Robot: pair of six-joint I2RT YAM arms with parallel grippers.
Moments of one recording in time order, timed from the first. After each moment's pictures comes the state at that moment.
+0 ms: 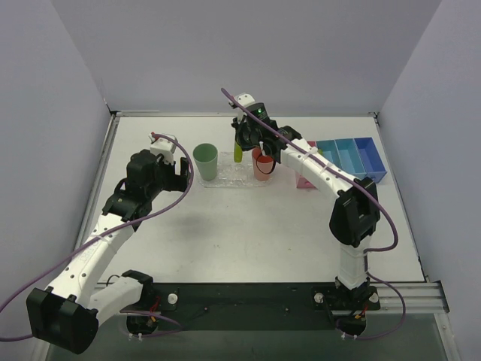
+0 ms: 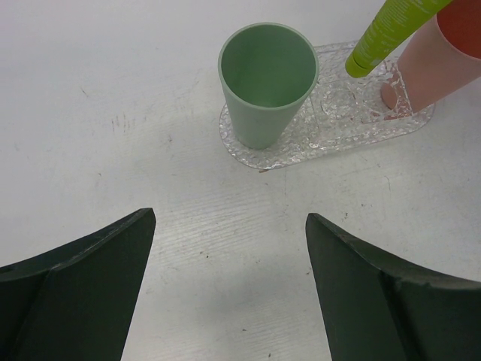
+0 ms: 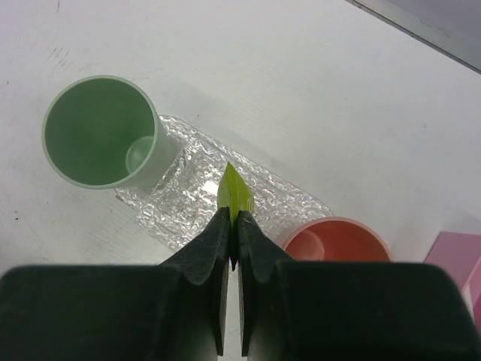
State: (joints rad) left arm -0.33 1.02 0.88 -0.30 -0.05 -0.07; right arm 0.65 1.92 1.75 -0.41 0.10 0.05
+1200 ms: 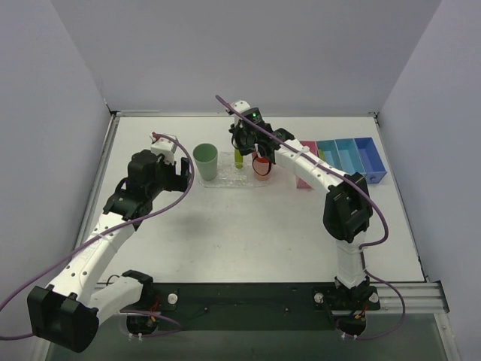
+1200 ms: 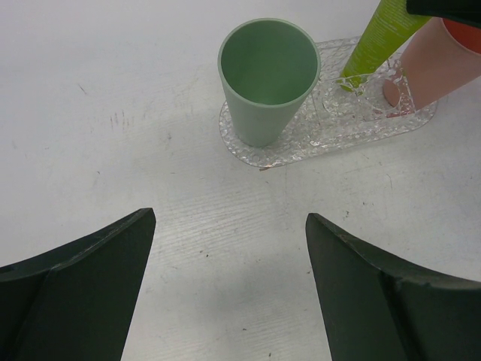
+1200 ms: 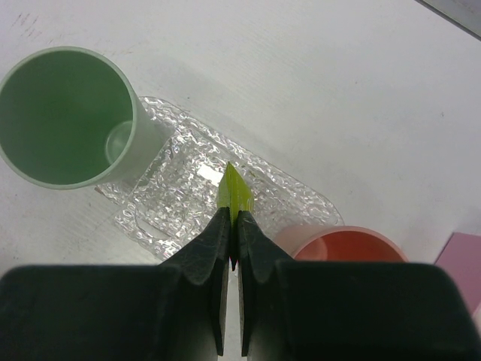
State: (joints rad) left arm -0.33 1.03 0.88 -0.30 -0.05 -0.07; right arm 0.64 1.99 1.76 -0.40 0.10 0.02
